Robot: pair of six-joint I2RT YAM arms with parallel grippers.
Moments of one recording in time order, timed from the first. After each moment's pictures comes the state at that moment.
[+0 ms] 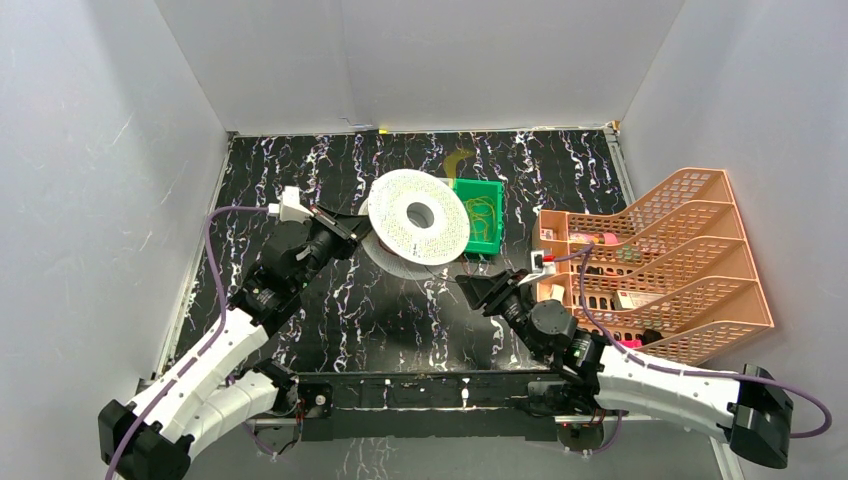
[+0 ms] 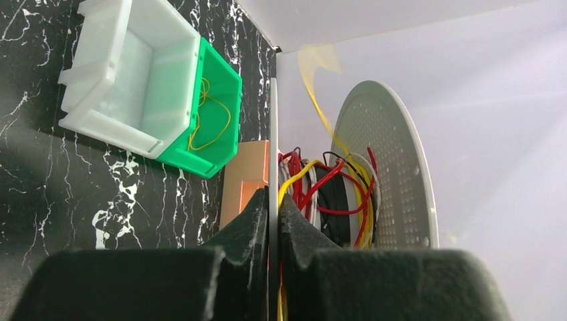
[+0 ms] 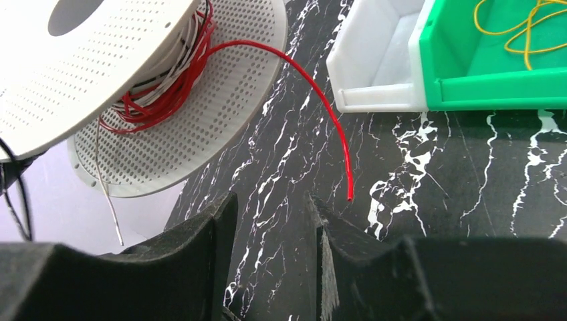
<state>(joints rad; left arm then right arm) -0.56 0.84 0.70 -0.03 -0.06 -1.24 1.13 0.66 0.21 0.42 0.52 0.83</state>
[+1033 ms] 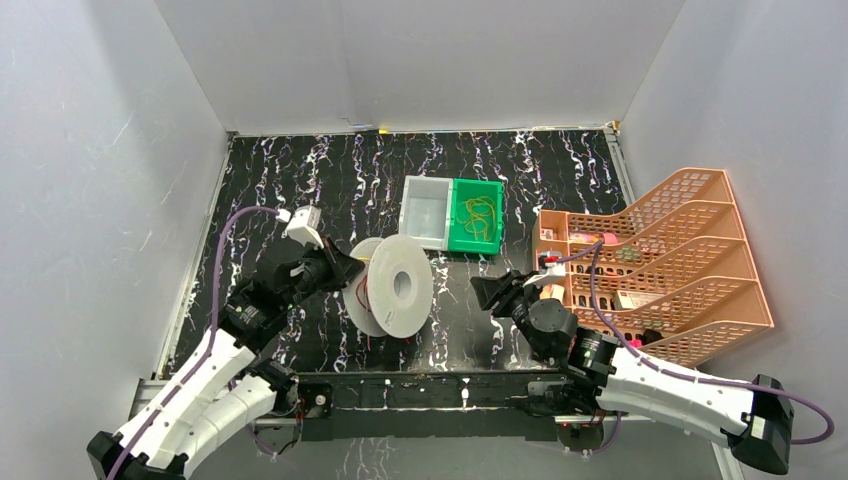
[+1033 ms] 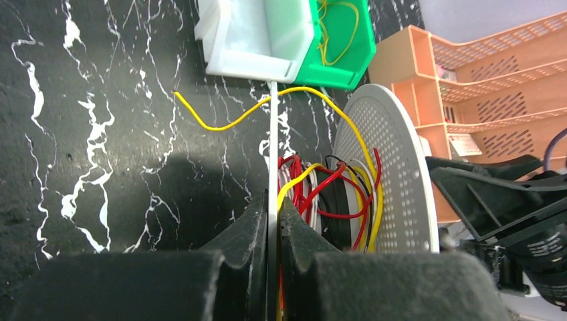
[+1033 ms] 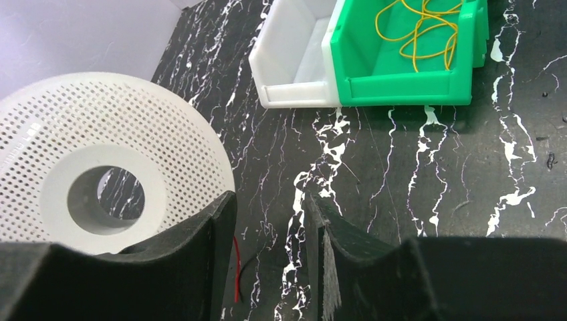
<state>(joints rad) -0.55 0.69 0.69 -0.40 0.04 -0.65 1.13 0.55 0.26 0.11 0.64 0.77</state>
